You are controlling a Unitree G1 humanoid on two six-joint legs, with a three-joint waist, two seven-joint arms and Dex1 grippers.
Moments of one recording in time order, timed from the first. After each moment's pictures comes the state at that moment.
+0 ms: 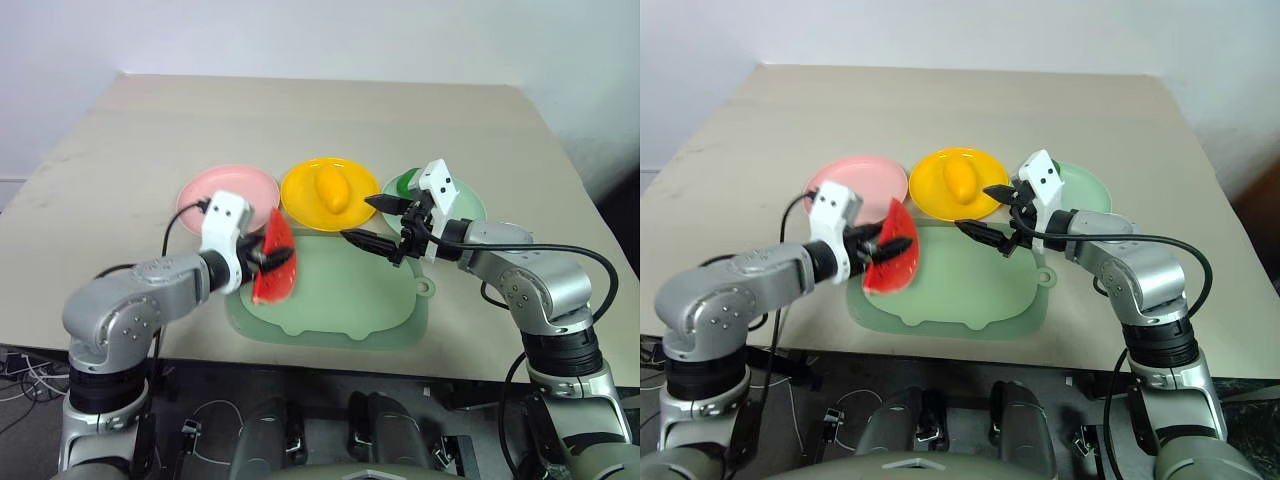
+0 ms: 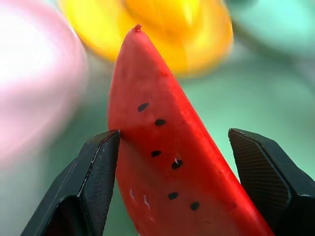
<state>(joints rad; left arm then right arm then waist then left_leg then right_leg) -0.51 0.47 0.21 -0.53 -0.80 1.32 -0.11 -0.55 -0.53 0.03 -0.27 0.54 0.79 0.70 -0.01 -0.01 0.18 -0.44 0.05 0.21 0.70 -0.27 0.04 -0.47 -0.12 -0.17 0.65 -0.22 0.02</state>
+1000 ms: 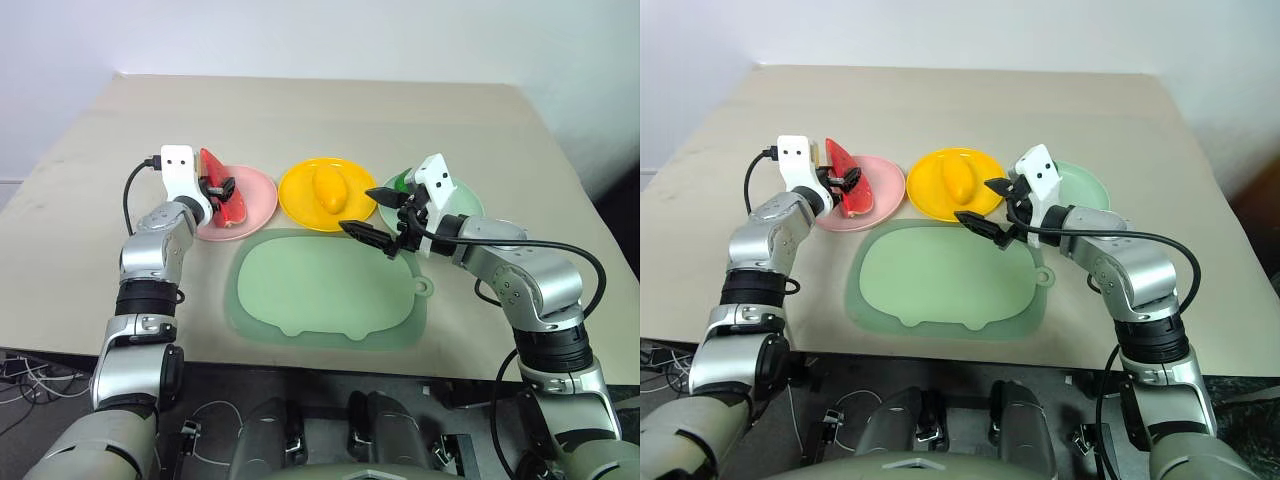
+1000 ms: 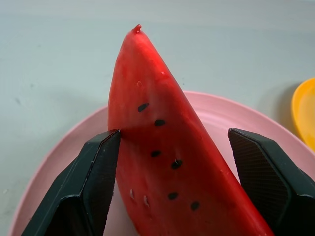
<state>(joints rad) -0.78 0.39 0.17 0.51 -0.27 0.42 -0.24 -0.57 -0.49 0.03 -0.25 0.49 0.78 0.65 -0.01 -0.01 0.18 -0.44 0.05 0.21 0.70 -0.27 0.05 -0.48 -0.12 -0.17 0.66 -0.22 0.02</state>
